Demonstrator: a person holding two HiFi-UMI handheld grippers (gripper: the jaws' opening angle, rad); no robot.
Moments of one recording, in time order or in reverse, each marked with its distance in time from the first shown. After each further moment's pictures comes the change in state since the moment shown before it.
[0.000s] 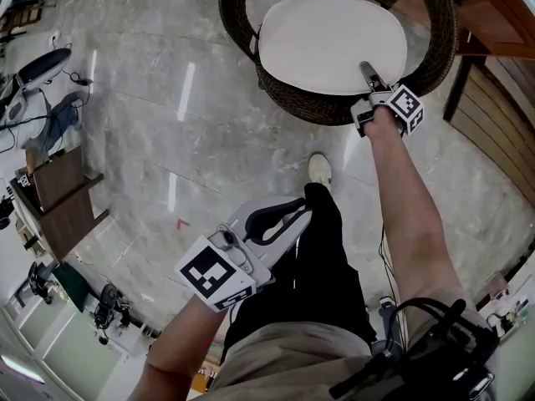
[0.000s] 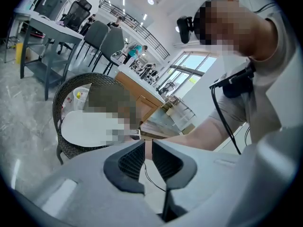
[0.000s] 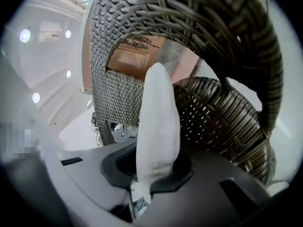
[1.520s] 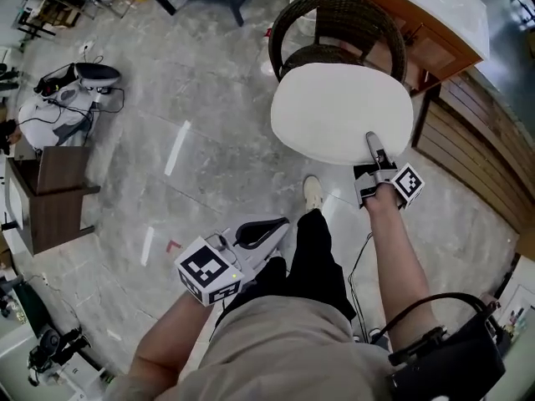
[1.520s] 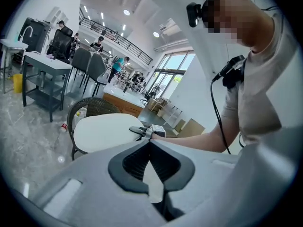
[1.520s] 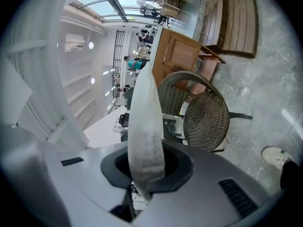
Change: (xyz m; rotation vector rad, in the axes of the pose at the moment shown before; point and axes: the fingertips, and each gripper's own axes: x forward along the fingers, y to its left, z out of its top) left arm -0.240 -0.172 -0.073 0.216 -0.077 -0.026; right arm -0.317 0.212 -0.145 -0.078 -0.094 0.211
